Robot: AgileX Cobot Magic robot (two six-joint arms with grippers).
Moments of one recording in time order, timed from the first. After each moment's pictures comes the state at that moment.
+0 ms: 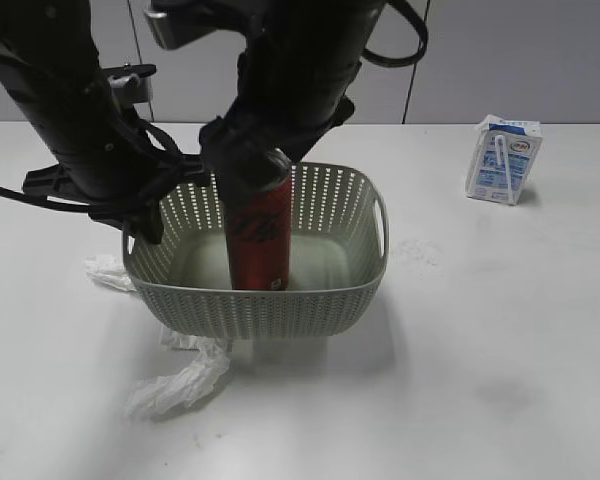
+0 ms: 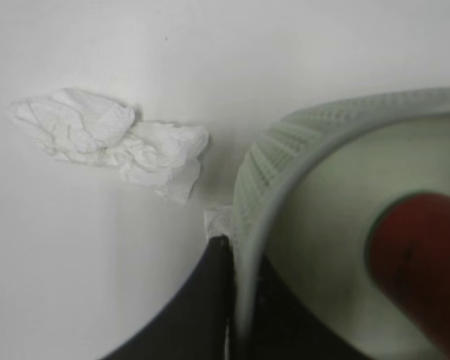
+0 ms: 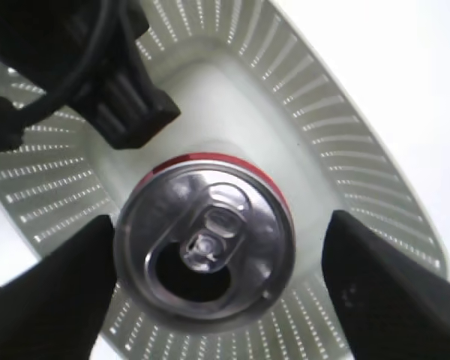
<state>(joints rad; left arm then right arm) -0.50 1.77 -1.26 -0.17 0.89 -0.36 0.80 1.93 -1.72 0.03 1.06 -0.11</state>
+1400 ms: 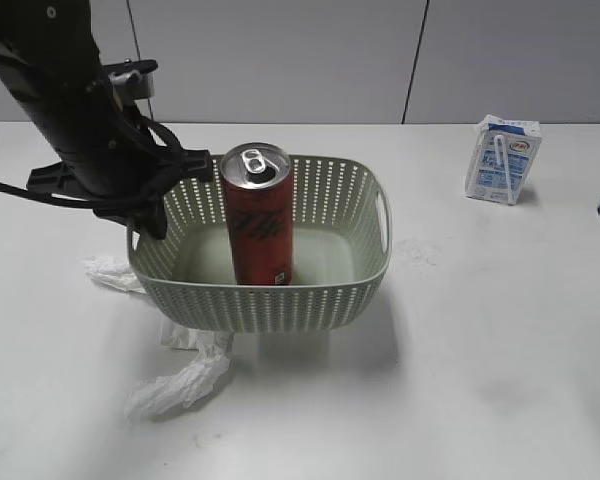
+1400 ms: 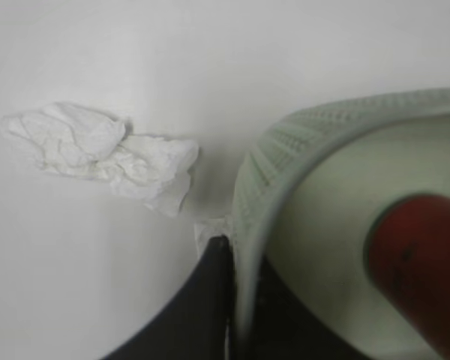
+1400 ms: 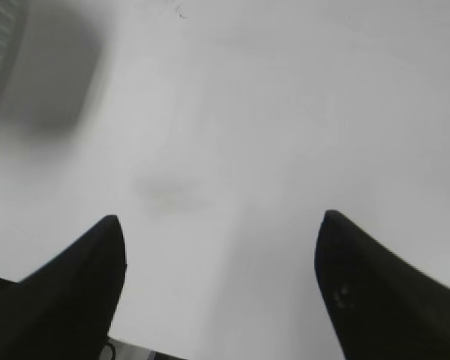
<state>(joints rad) -0.50 1.77 -1.26 -0.17 0.87 -0.36 0.24 1.22 -1.04 0.01 1.02 -0.07</state>
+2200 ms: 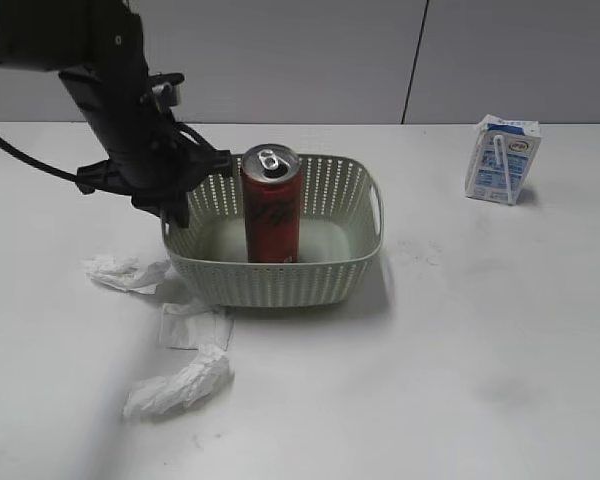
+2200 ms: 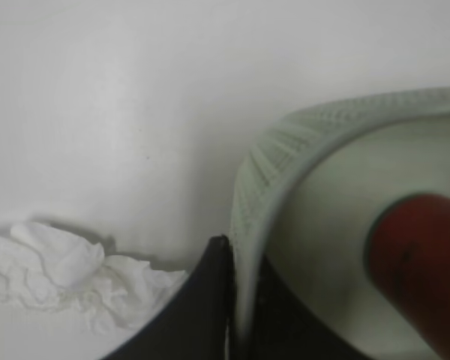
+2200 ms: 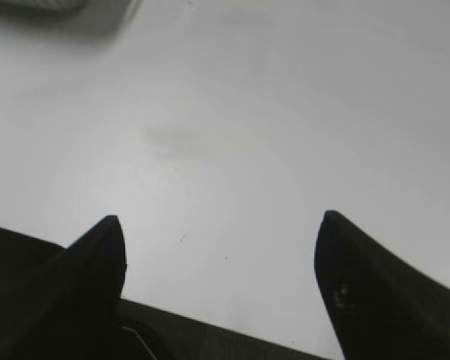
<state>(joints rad) -0.46 2.00 -1.45 -0.16 0.84 -0.35 0.24 0.30 -0.45 0.02 0.99 -0.06</state>
